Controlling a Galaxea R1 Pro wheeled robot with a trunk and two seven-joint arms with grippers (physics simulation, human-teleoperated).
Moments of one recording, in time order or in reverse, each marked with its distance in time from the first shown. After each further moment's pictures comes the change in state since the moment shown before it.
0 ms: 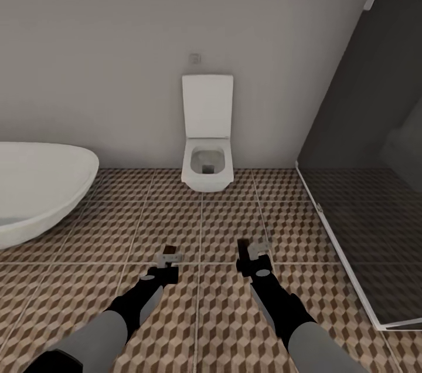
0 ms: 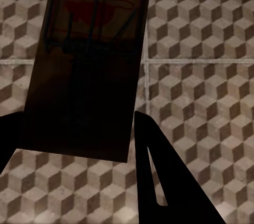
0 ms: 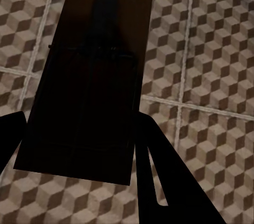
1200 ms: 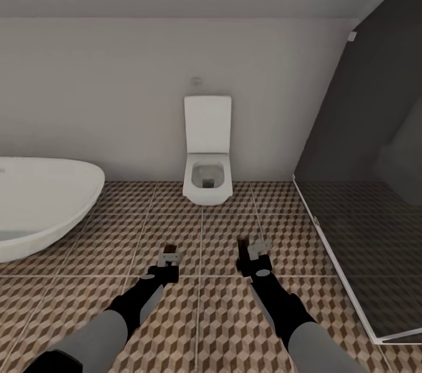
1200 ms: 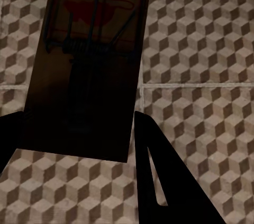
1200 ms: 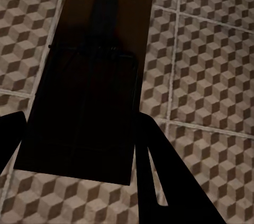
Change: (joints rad) left arm 0.000 0.000 0.000 -0.011 0.000 0.003 0.000; right arm 0.000 0.000 0.000 0.000 0.000 -0.001 -0.001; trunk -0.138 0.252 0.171
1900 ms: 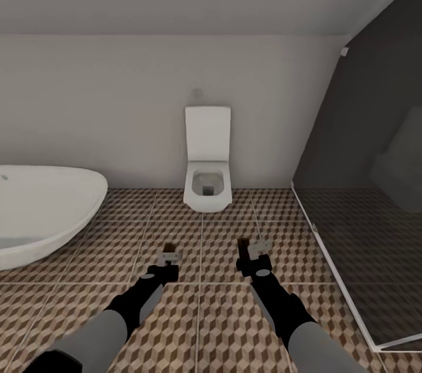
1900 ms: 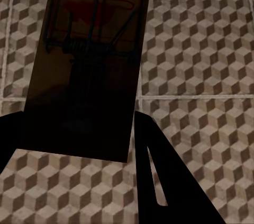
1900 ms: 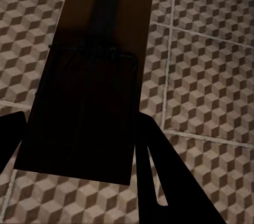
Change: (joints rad) left arm 0.000 0.002 0.001 -0.005 0.000 0.002 0.000; right arm 0.000 0.000 0.000 -0.001 0.000 0.000 -0.001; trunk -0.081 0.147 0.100
